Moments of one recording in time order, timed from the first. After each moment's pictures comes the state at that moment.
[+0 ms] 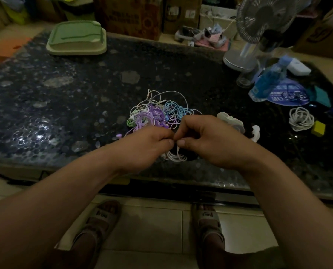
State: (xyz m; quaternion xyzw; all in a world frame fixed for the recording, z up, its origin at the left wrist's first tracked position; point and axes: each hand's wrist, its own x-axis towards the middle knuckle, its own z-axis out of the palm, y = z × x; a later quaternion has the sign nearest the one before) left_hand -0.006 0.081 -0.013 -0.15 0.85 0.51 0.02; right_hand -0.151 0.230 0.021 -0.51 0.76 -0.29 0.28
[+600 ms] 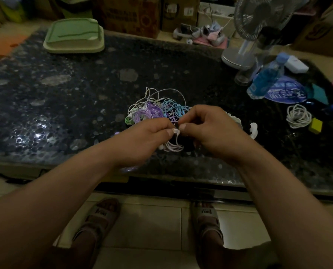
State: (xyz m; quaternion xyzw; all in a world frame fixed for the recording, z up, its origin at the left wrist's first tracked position) left_hand -0.004 0.083 -0.010 -0.17 0.83 0.54 -0.02; right_hand -0.151 0.228 0.020 -0.39 0.77 -0.41 0.29
